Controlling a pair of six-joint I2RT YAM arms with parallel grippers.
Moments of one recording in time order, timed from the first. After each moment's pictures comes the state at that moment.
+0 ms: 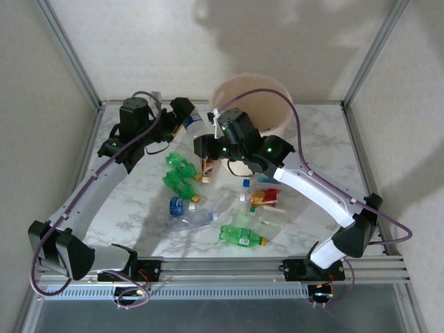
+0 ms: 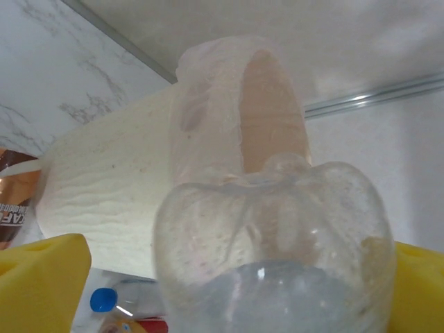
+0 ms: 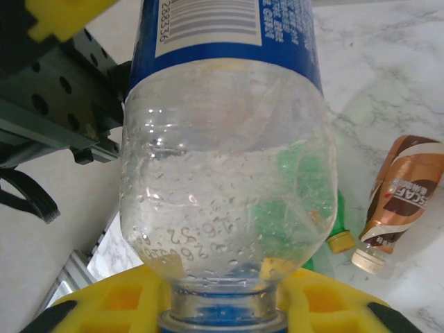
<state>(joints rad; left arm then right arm) -0.30 1.32 1.28 -0.28 0.35 -1.05 0.93 1.54 1.63 -0.62 -0.05 0.59</state>
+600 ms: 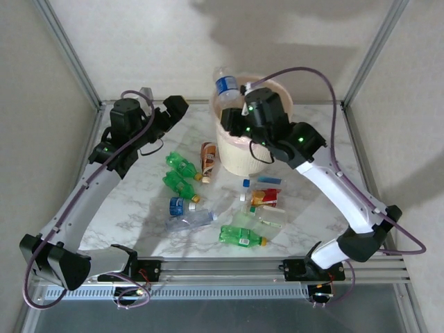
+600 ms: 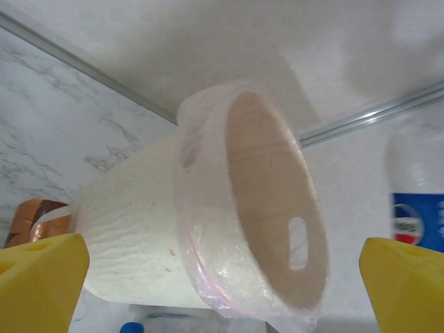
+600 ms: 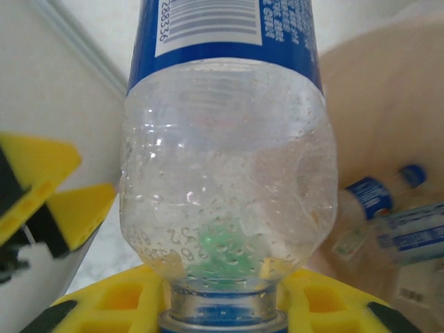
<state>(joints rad) -0.31 1.24 1.28 -0.31 0.23 -0.94 0.81 1.49 1.83 -0.79 0.21 0.54</state>
